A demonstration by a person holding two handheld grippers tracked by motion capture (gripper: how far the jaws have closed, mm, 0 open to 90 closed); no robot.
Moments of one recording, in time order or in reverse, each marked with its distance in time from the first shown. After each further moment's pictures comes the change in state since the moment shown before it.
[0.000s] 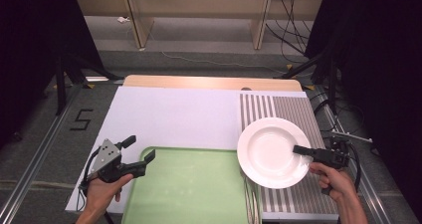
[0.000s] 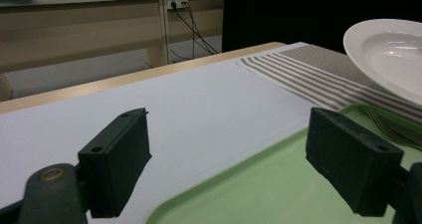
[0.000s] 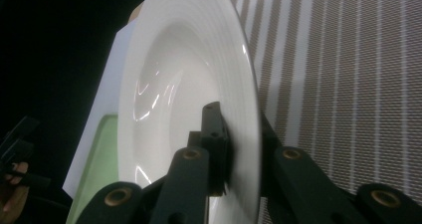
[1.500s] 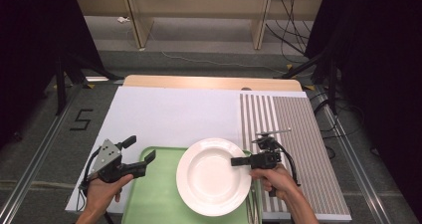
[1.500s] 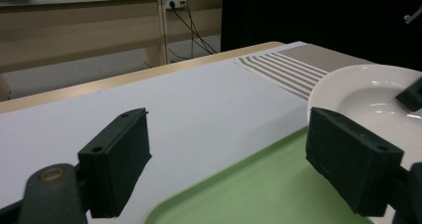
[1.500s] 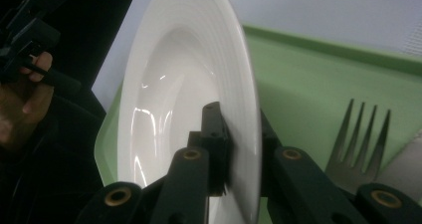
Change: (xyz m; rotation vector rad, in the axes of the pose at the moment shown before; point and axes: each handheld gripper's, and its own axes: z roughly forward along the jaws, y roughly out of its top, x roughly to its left) left arm -0.001 0.000 0.000 0.001 -0.006 0.001; right arm 0.108 -0.040 0.124 0.395 0.122 -0.189
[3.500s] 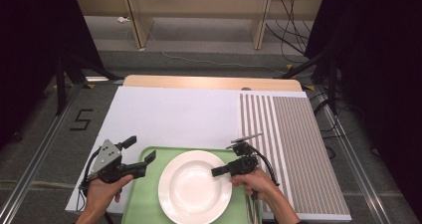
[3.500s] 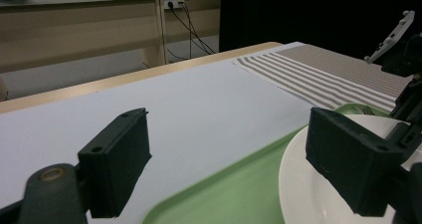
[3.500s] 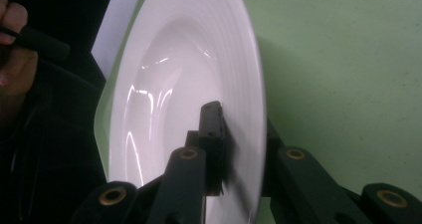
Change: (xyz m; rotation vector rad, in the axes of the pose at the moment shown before) left arm 0.000 0.000 -0.001 0.002 -0.005 0.003; right arm 0.006 0.001 0.062 0.163 0.046 -0.017
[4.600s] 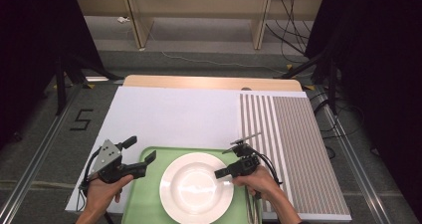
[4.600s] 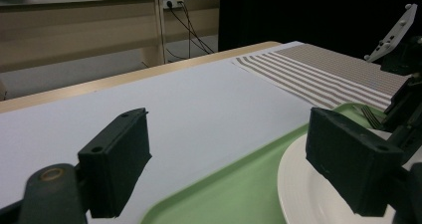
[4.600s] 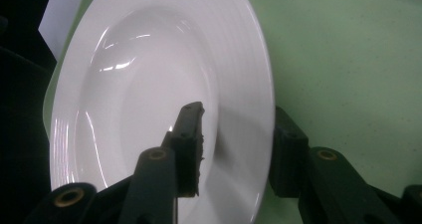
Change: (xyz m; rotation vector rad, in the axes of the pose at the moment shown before) left arm -0.001 0.000 0.000 0.002 -0.004 0.000; right arm -0.001 0.000 -0.001 0.029 -0.150 -0.070
